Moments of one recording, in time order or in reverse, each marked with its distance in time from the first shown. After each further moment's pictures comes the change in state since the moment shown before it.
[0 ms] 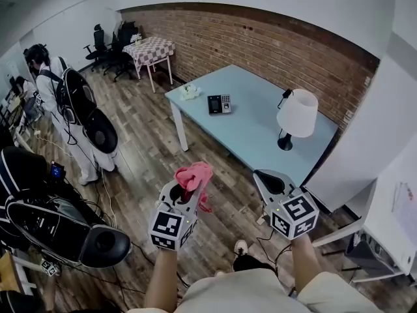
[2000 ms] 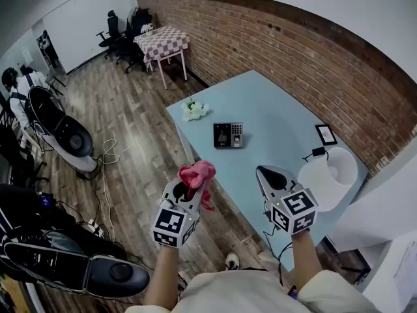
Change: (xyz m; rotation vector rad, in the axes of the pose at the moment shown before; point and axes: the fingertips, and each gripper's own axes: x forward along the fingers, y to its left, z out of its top) left arm 0.305 0.161 -0.019 -0.035 0.100 0.086; right arm 0.277 -0.251 0.005 0.042 0.068 0.083
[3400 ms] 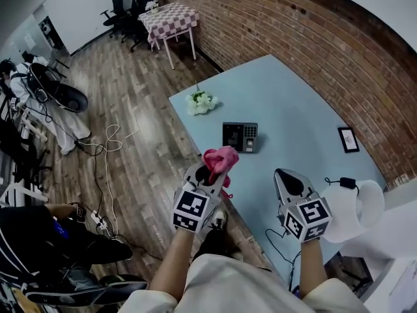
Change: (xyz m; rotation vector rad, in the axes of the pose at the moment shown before) left arm 0.159 0.052 -0.050 -0.033 0.078 -0.076; right arm 0.098 -0.086 -0.054 0.084 0.075 -0.057
